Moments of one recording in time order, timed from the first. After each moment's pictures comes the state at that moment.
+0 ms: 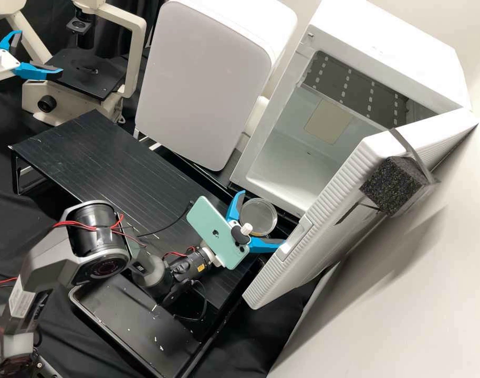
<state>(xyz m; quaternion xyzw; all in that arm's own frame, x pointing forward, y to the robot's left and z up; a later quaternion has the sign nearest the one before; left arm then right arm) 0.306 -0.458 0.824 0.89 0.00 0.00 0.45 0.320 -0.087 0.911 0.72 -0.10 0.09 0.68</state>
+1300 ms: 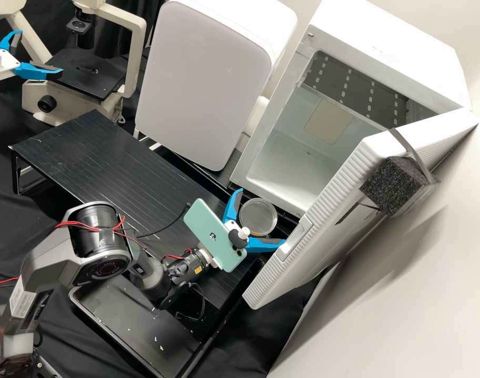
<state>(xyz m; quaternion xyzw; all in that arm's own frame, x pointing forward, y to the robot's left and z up) 0.306 -0.458 0.824 0.89 0.00 0.00 0.45 0.315 -0.088 0.907 0.73 -0.09 0.10 0.66</state>
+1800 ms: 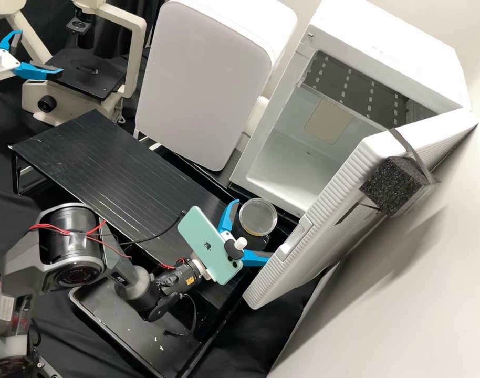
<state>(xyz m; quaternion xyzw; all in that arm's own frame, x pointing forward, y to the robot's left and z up) 0.306 -0.458 0.824 0.89 0.00 0.00 0.45 0.275 -0.083 0.921 0.74 -0.11 0.08 0.66</state>
